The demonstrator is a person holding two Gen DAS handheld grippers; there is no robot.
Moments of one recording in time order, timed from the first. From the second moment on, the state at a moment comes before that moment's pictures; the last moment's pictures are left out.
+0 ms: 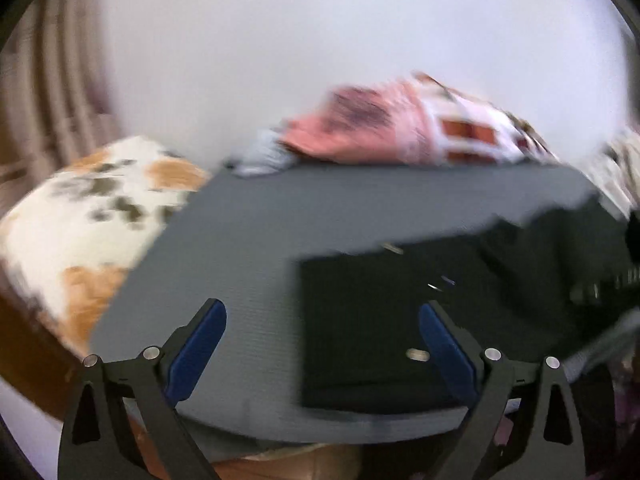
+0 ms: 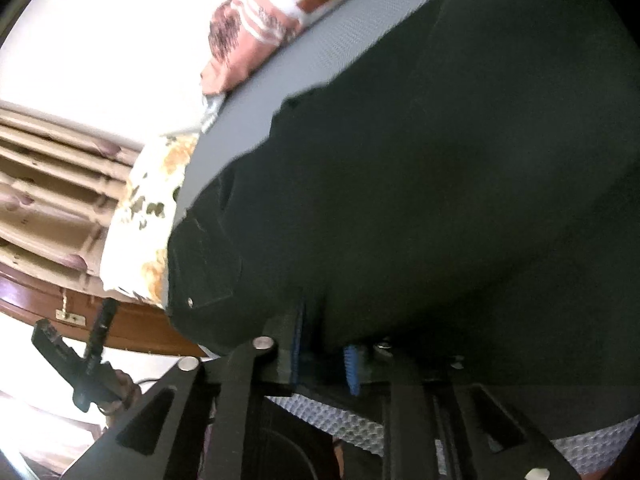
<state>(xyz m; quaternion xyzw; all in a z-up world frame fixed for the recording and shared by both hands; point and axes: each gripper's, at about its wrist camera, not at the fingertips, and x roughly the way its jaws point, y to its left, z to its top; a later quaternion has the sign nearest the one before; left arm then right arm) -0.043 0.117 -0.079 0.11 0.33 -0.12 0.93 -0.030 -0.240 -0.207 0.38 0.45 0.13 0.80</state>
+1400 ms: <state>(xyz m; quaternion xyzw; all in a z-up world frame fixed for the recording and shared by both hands) -0.033 0.090 -0.148 0.16 0.42 -0.18 0.87 -0.206 -0.533 -0.235 0.55 0.26 -0.13 0.78</state>
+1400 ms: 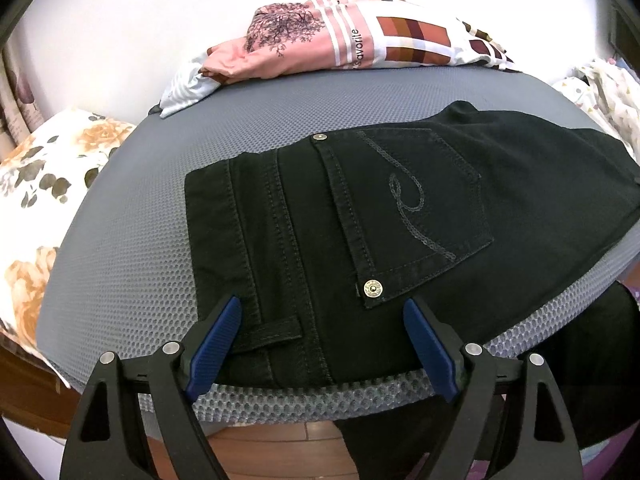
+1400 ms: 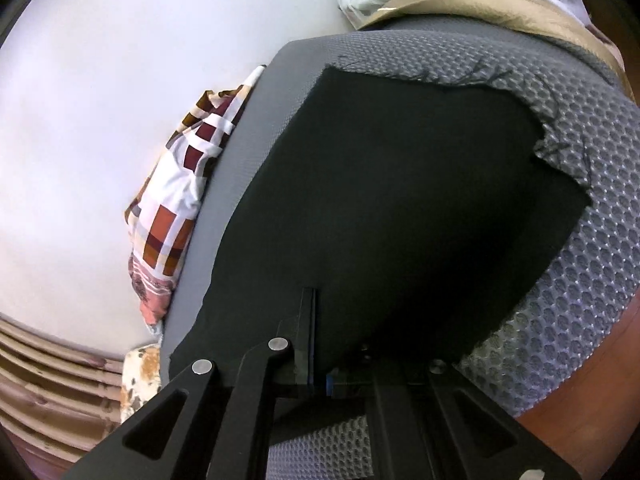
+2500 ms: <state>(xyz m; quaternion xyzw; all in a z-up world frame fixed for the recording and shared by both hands) -0.039 0.087 -0.133 0.15 0.43 -0.17 0.88 -0.272 -0.549 -0.241 0.62 0.20 -0.16 0.74</state>
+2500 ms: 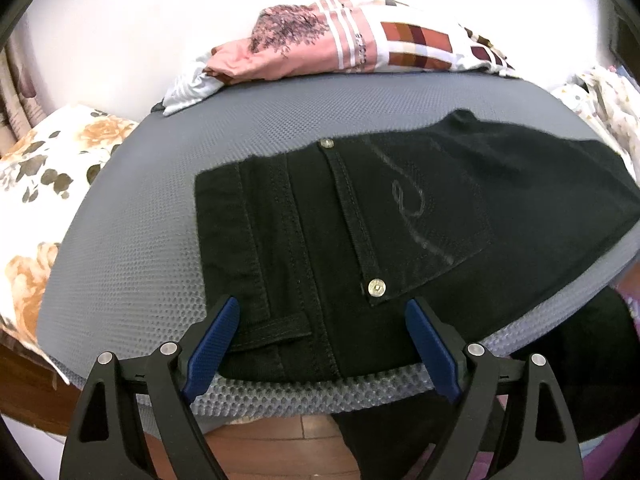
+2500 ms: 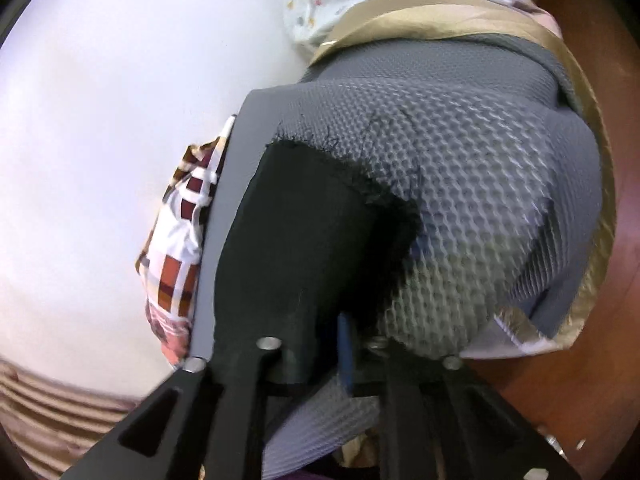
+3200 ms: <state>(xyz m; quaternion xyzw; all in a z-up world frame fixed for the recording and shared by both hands) -0.076 0.060 -0.066 0.07 0.37 -0.14 0.91 -0.133 -0.336 -0.252 0.62 0.39 0.08 0.68</state>
